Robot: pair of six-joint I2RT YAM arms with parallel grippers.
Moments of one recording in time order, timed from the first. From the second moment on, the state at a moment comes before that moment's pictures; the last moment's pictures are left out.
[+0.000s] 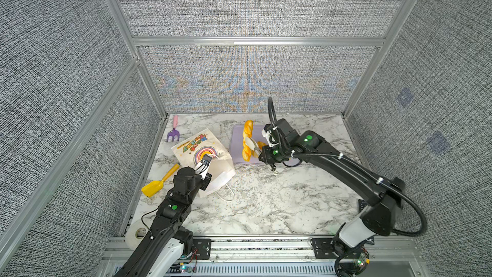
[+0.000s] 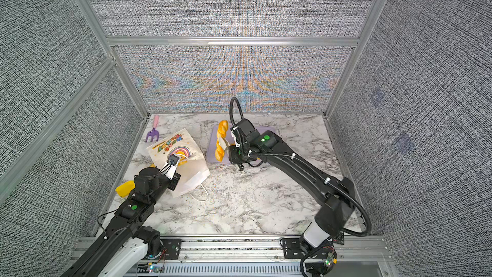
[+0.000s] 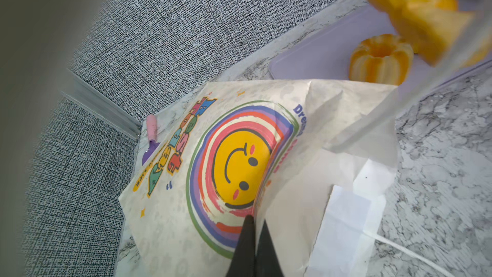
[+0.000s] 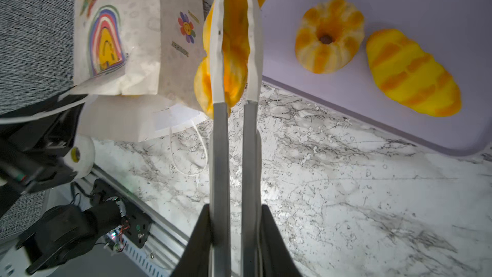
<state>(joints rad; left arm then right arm) -0.36 0.67 0.40 -0.15 -0.11 0.35 0.76 1.68 1.63 -0.97 -0.08 0.49</state>
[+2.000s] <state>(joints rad) -0.36 0.68 0.37 -0.14 -0.06 0.34 0.68 1.84 1.77 -0.92 -0.12 0.46</state>
